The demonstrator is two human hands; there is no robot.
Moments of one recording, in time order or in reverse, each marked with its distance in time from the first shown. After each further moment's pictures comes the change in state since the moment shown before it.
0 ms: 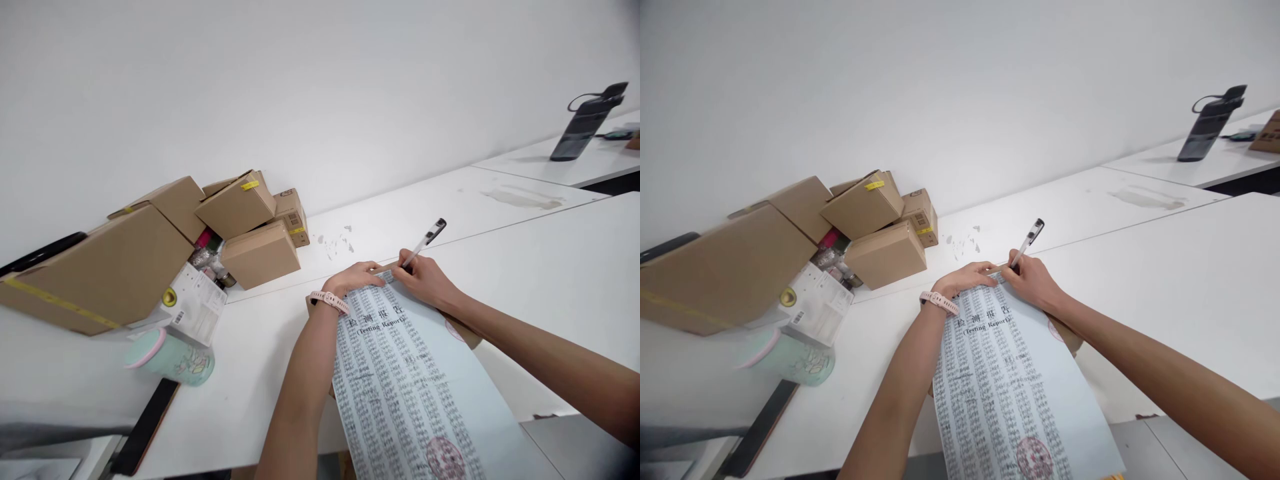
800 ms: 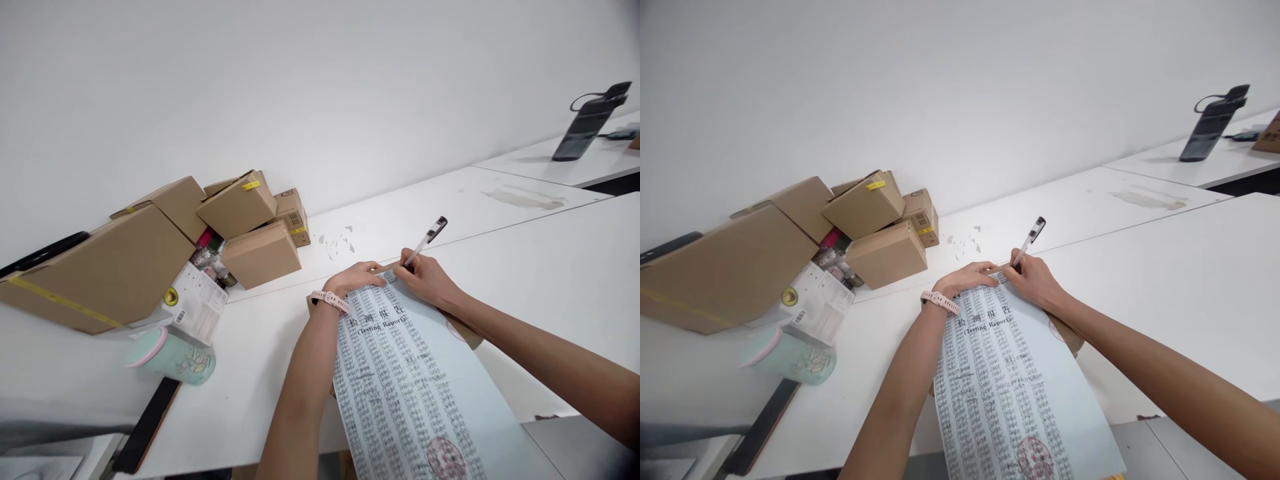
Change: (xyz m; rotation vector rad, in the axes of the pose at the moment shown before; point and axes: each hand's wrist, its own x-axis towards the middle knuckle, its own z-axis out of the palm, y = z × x) left_hand 0.000 -0.002 0.000 0.005 -0.003 0.010; right_hand 0.000 -0.001 -0.001 -0.011 0.010 0.010
